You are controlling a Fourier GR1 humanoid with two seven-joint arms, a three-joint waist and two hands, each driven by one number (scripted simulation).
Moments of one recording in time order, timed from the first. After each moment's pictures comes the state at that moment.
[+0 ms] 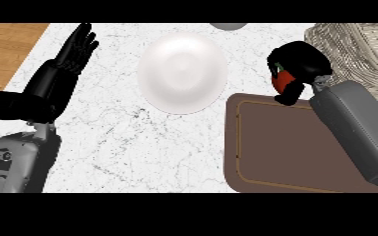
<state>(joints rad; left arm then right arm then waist) -0.34 0.31 -0.01 -1.61 0.12 -0.06 0.09 -0.73 -0.51 0.39 -1.05 0.84 0.22 -0.01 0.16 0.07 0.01</state>
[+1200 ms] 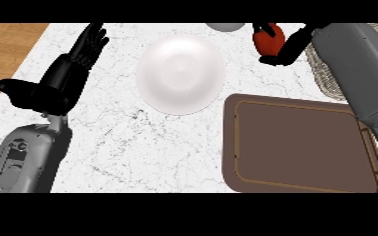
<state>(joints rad) -0.40 0.28 -0.04 -1.56 0.09 -0.04 0.10 -1.13 -0.45 0.22 -0.61 0.48 0.33 -0.87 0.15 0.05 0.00</state>
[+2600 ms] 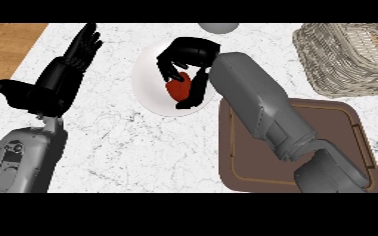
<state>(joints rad) -0.37 0.29 0.00 -1.54 0.08 -0.05 0.09 -1.29 -0.01 0.41 -0.26 0.50 0.21 -0.82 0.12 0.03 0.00</state>
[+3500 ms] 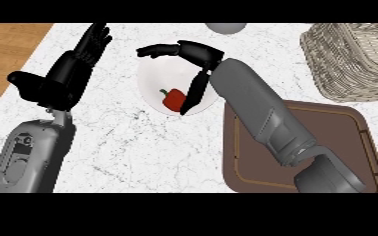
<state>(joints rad) -0.43 0.26 -0.02 -1.52 0.07 -0.06 0.11 -1.23 0.00 0.36 -0.30 0.14 0.40 -0.72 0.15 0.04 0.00</state>
